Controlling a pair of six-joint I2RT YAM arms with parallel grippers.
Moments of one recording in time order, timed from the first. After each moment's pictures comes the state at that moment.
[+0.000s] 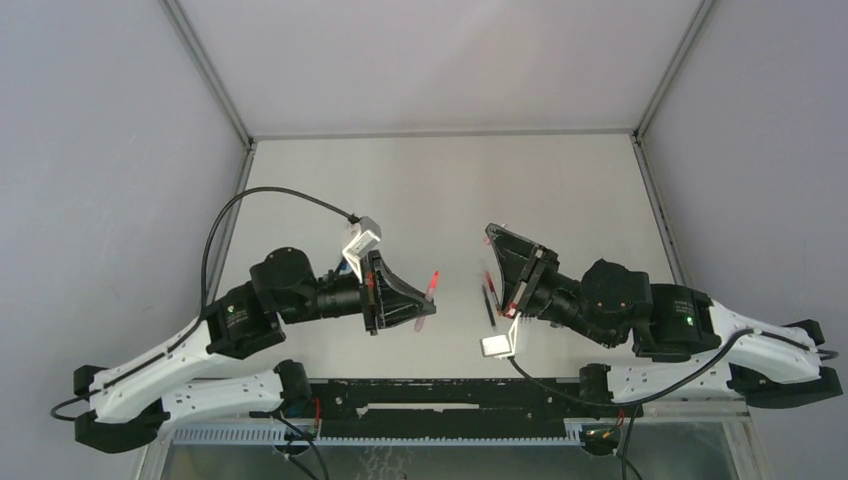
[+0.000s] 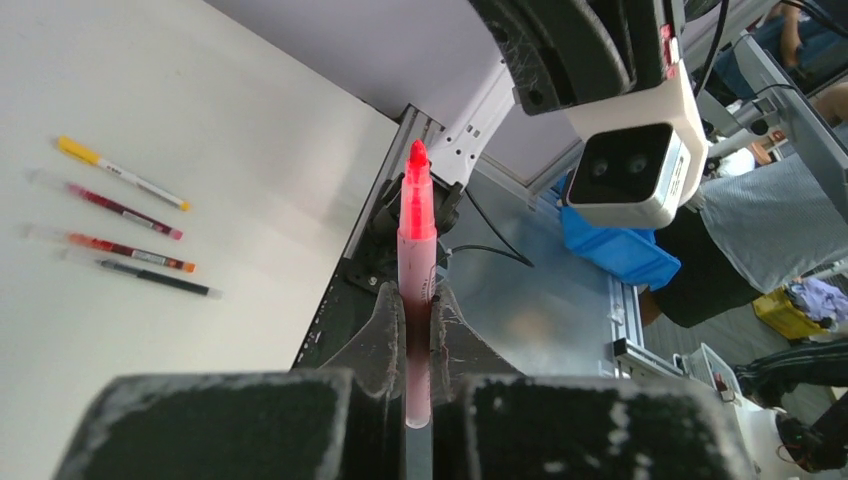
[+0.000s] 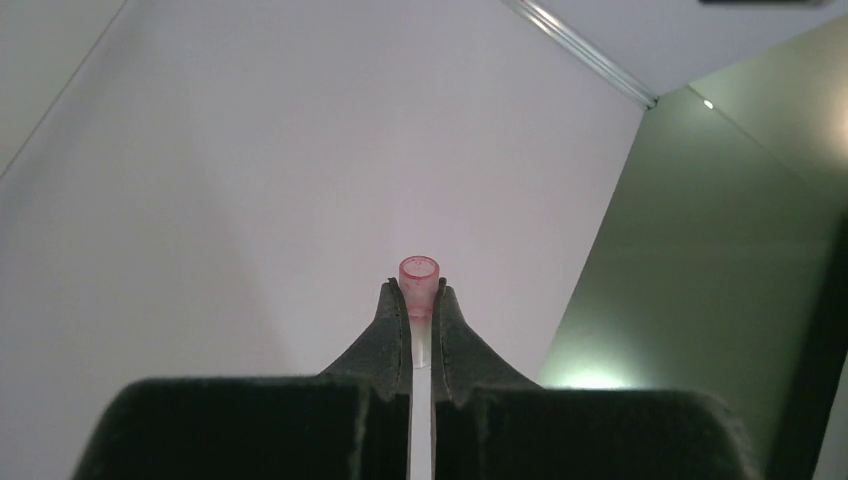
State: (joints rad) left arm -1.14 0.77 1.04 -0.34 0.24 -0.52; right arm 1.44 0.82 1.24 -0.64 0.50 -1.99
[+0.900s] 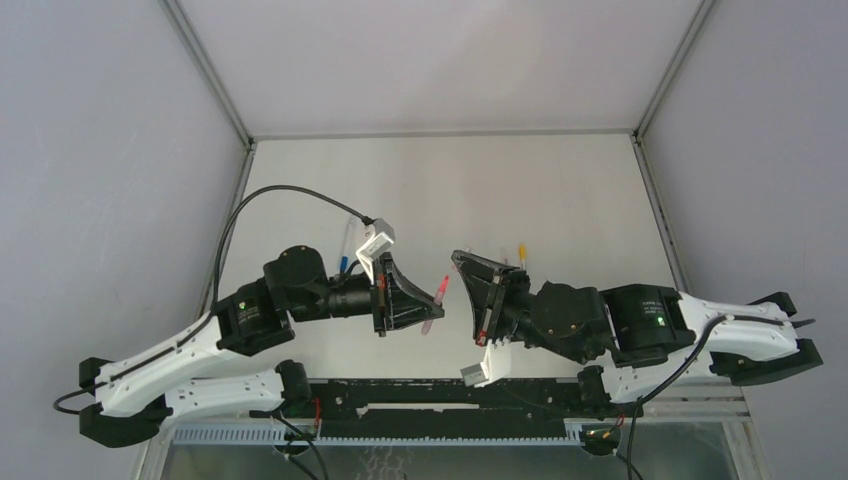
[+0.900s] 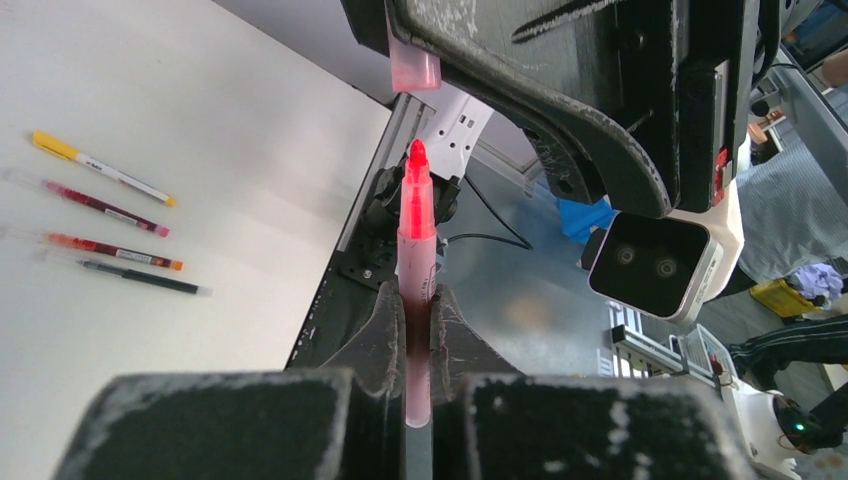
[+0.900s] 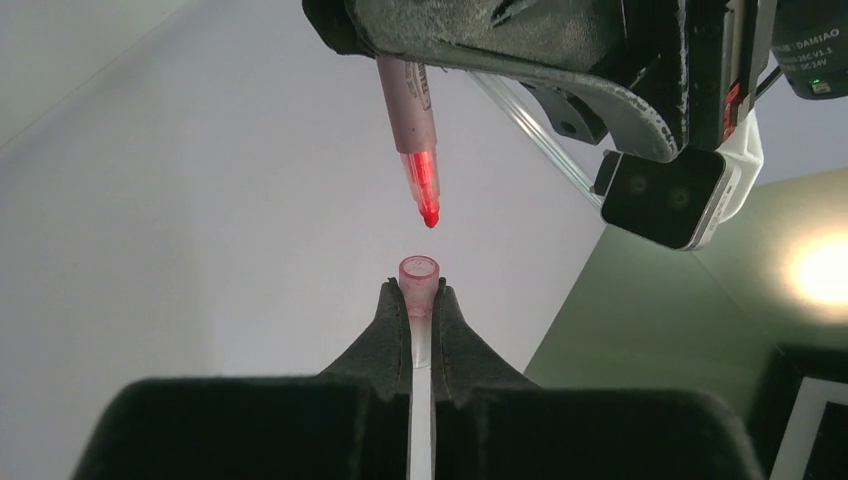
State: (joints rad) left arm -1.16 0.82 1.04 -0.32 0.26 -0.51; right arm 1.62 1.00 1.39 -0.81 0.59 -2.03
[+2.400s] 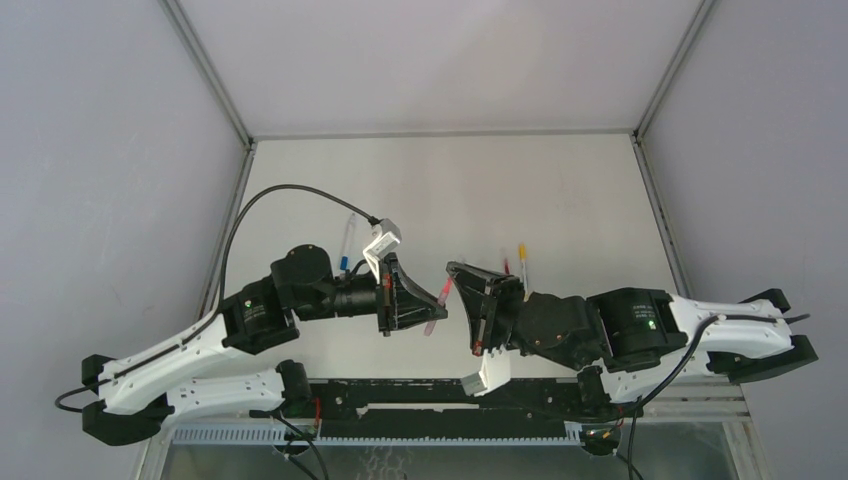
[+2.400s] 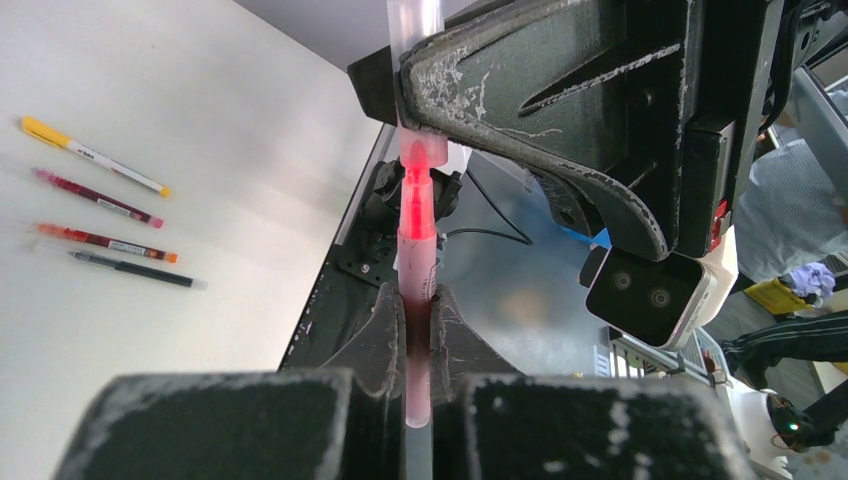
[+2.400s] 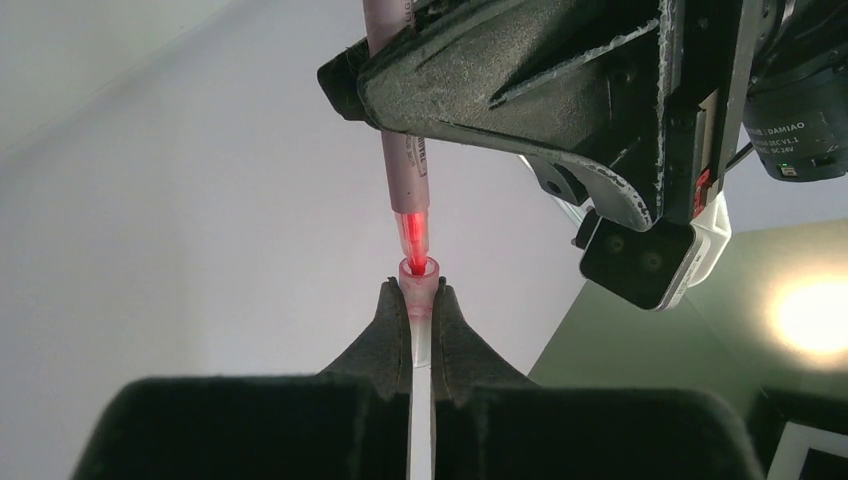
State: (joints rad) left arm -1.16 0.84 1.04 -0.32 0.27 -0.52; right arm 1.66 1.02 1.39 -0.87 0.59 -2.03
